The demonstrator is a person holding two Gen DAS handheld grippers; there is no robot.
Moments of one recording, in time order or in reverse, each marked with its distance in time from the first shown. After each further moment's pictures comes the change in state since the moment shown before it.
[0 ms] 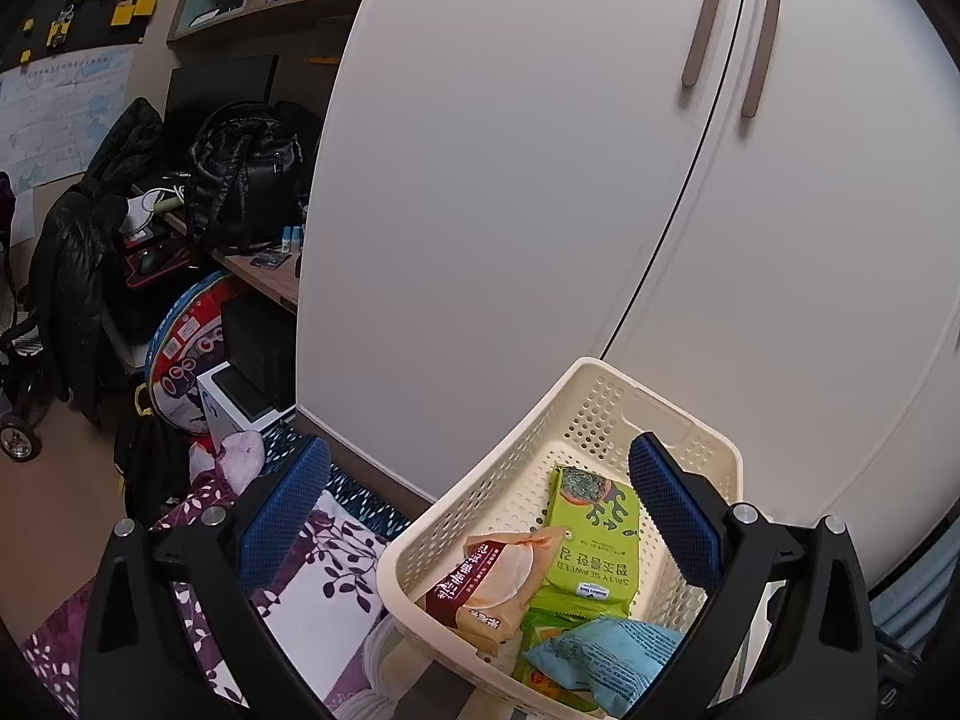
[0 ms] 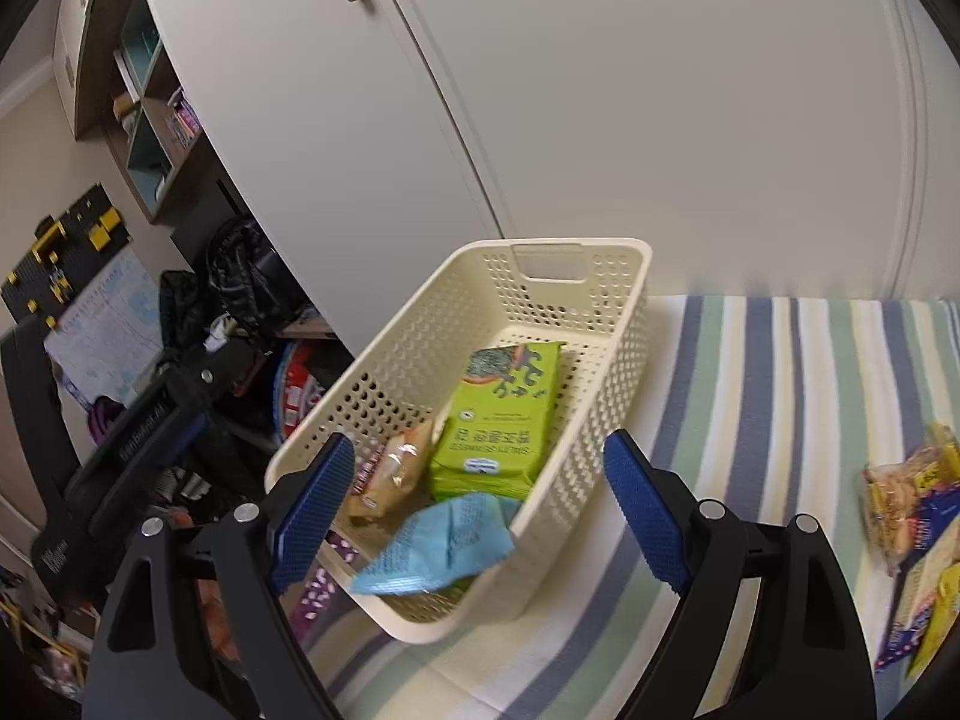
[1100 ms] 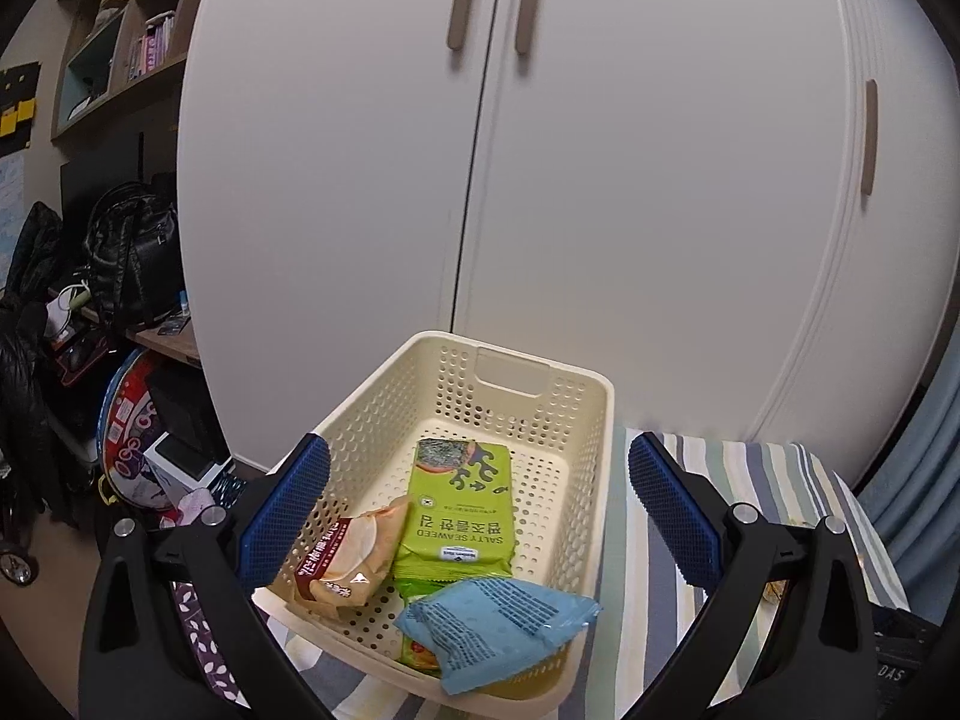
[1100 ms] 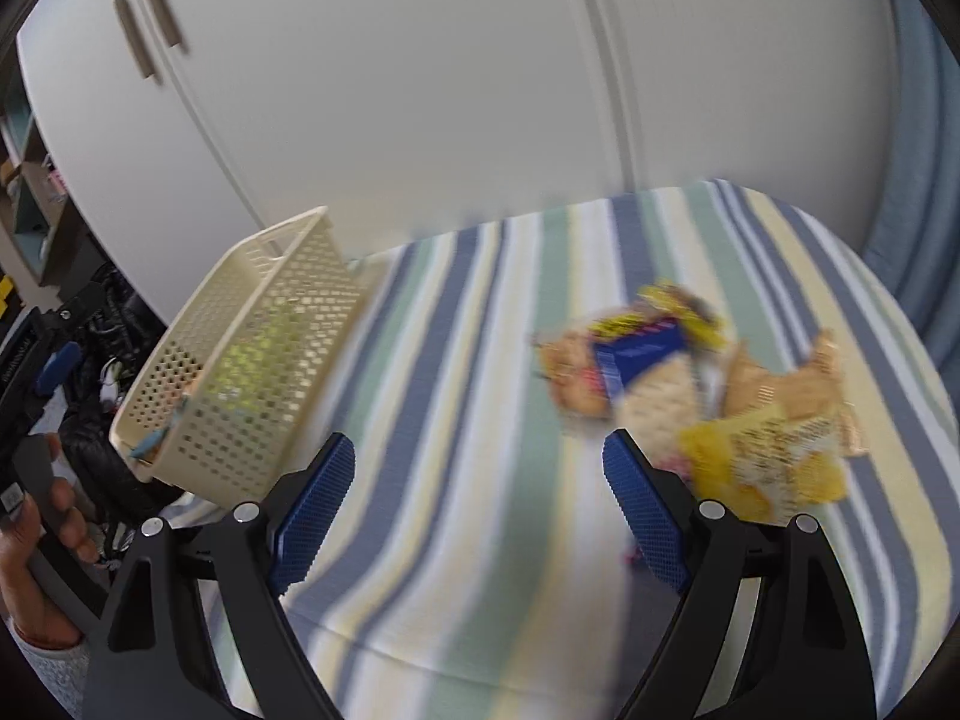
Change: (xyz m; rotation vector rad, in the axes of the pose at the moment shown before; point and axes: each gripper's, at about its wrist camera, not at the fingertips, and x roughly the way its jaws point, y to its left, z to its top) left arm -0.029 -0.104 -0.036 0.284 -0.012 -0.161; right arm -0.098 -0.168 -0.077 0.205 -0.004 -0.297
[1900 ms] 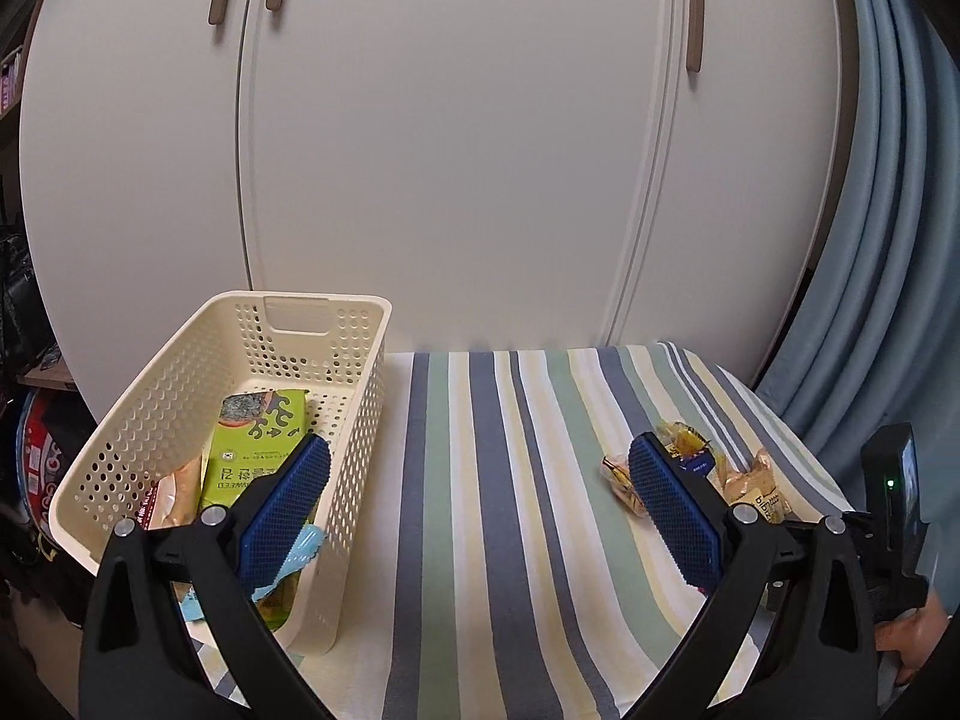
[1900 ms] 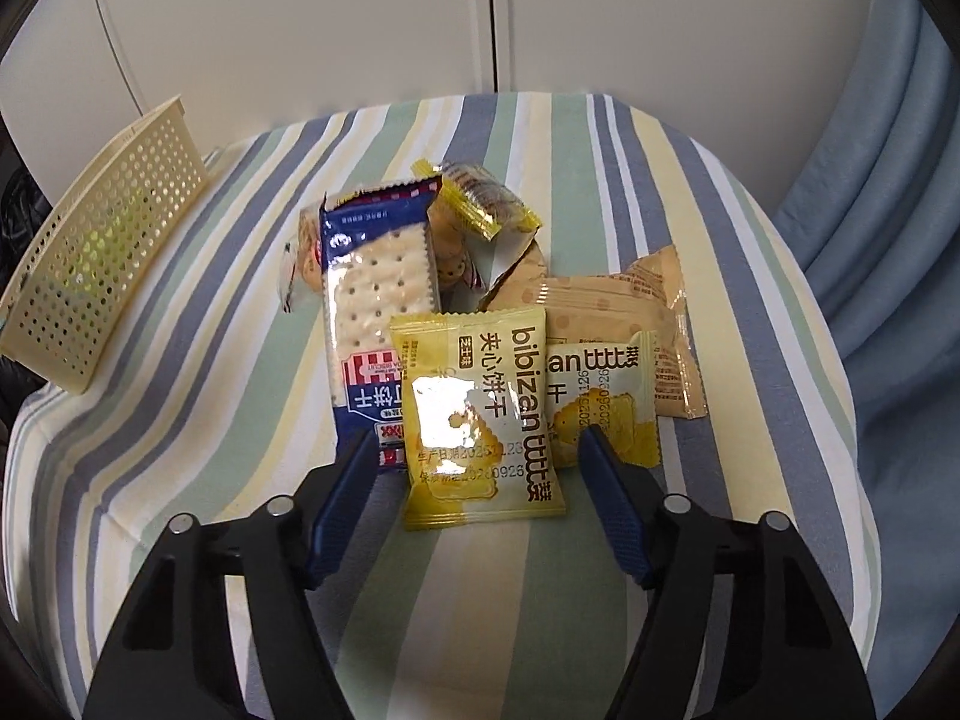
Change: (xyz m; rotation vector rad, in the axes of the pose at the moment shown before) left arm 0.001 -0.095 -0.036 0.184 0.123 -0.280; right arm 0.027 -0.080 -0.022 -0.136 0.218 -0.220
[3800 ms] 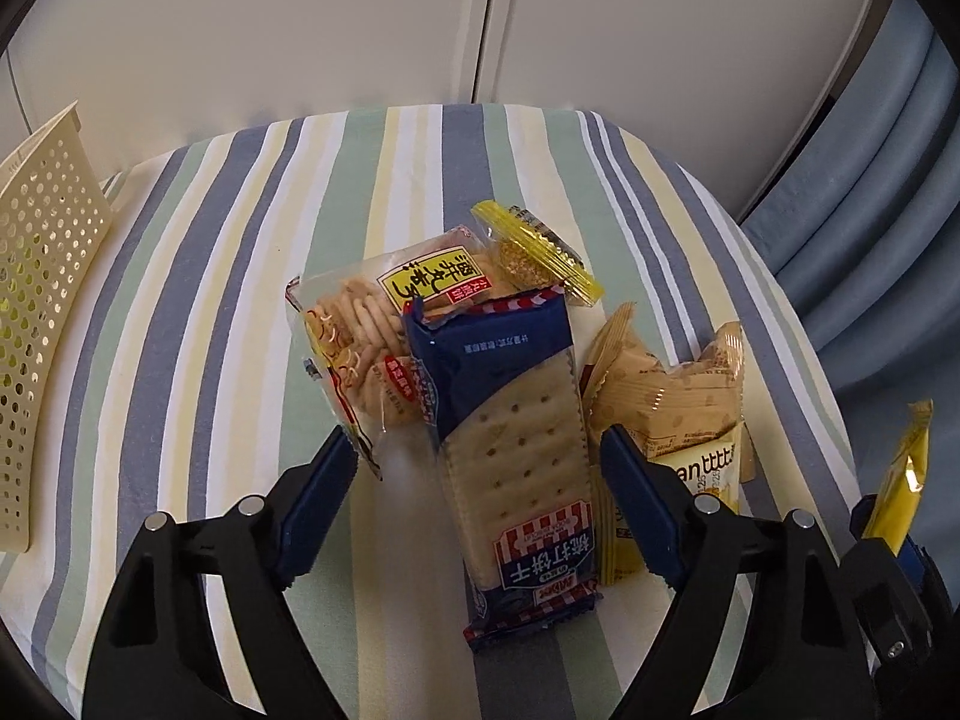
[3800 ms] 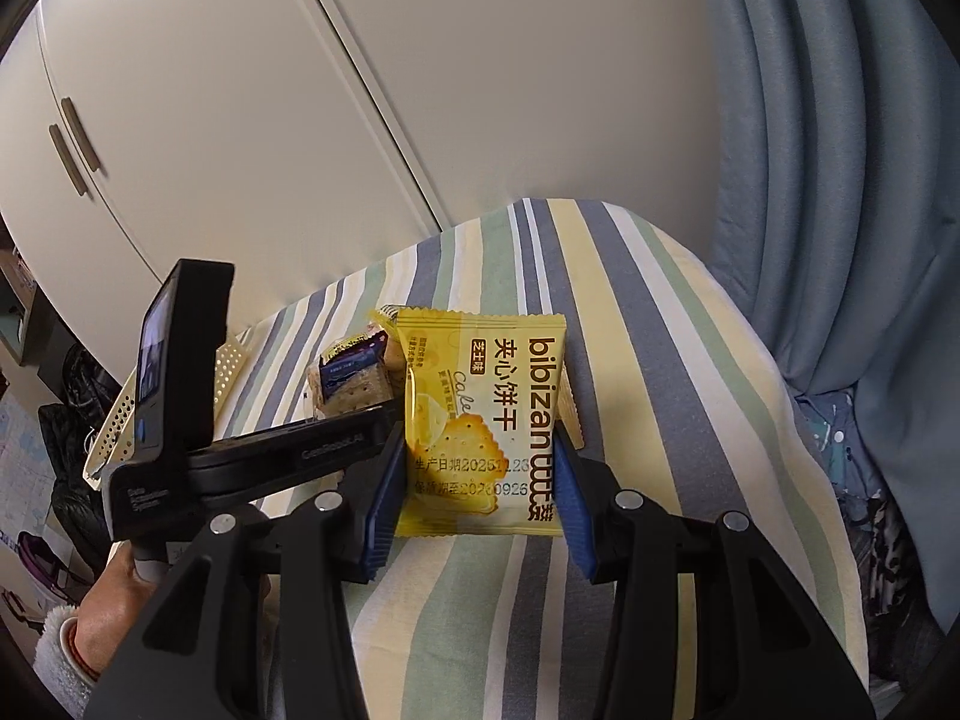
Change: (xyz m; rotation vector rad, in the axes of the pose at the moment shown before) left arm 0.163 -0.175 -0.055 -0.002 0.503 -0.036; right arm -0.060 -0.083 -0.029 0.294 -0.312 0.195
